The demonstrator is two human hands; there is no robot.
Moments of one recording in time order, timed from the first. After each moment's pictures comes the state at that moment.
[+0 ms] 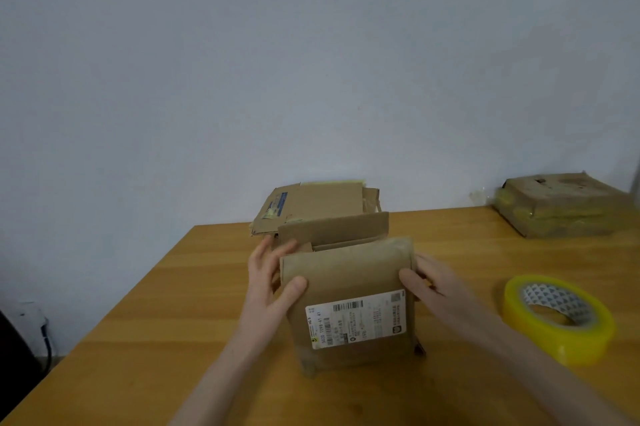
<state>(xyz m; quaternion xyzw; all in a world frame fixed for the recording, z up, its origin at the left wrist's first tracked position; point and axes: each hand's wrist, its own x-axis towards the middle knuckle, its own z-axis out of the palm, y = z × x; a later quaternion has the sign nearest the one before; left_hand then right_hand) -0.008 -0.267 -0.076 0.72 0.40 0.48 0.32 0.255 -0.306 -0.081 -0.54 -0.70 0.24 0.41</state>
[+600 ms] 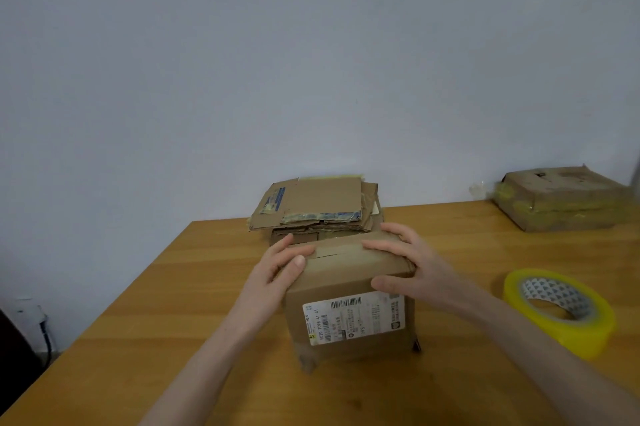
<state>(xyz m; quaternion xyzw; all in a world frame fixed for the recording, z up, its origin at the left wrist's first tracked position) -0.003 -0.261 -0.056 0.73 0.45 0.39 0.34 0.254 -0.279 -0.068 -0.52 -0.76 0.22 0.34</state>
